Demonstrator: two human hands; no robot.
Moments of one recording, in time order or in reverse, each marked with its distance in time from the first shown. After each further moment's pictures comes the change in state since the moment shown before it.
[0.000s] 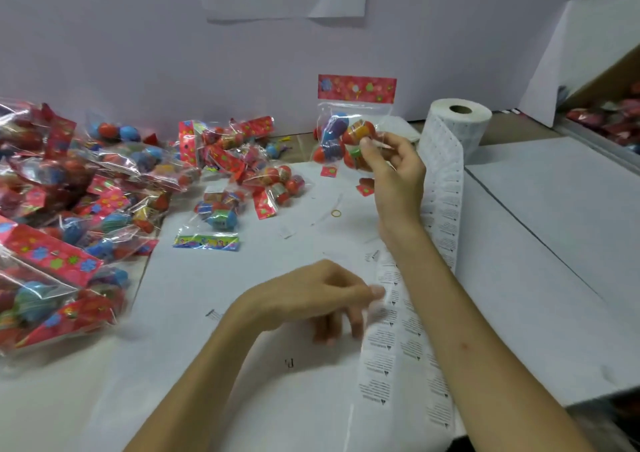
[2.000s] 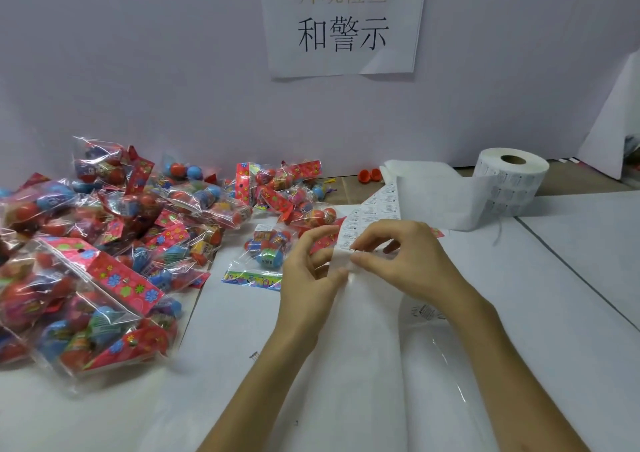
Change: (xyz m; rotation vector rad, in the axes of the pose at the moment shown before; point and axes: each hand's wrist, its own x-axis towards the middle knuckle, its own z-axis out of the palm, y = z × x) left_hand 0.004 -0.010 -0.026 -0.402 1.017 0.364; right_hand -0.011 0.001 -0.005 -0.648 -0.728 -0.342
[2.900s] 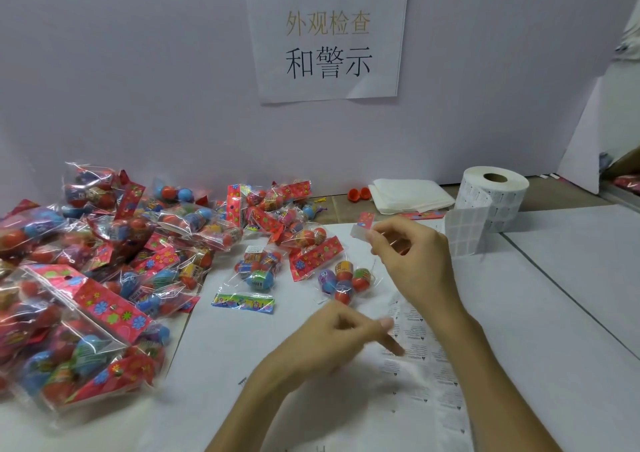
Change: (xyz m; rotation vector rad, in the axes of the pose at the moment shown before) left_hand -0.009 0.008 0.000 0.304 -0.735 -0.103; right_hand 0.004 0.008 -0.006 -0.007 0.427 0.013
